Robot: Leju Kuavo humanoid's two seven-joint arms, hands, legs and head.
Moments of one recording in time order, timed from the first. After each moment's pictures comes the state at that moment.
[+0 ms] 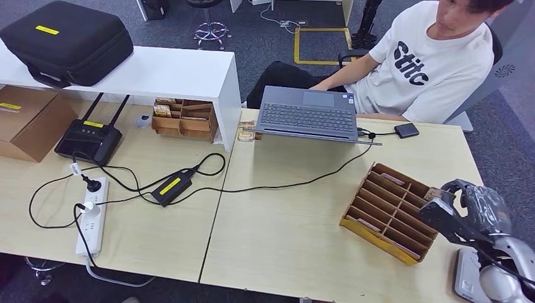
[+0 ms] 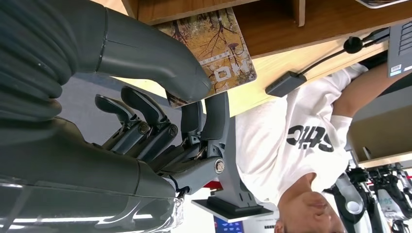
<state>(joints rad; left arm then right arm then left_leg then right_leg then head) -0.06 -0.10 1.13 -0.21 -1.35 -0.04 0.13 -0.11 -0.54 -0.02 -1.38 0.61 -0.14 -0.14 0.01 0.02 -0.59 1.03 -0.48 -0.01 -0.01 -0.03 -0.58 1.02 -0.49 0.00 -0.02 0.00</state>
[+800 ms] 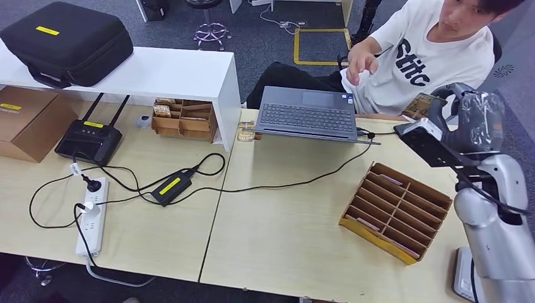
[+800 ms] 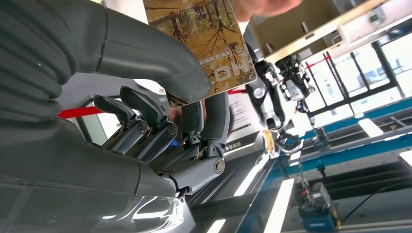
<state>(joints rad) -0.07 -0.10 1.12 -0.21 -1.42 -0.05 0.13 -0.58 -0.41 0.16 -1.39 0.69 -0.22 -0.12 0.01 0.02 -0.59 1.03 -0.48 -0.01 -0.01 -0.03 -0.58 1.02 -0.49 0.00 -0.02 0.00</state>
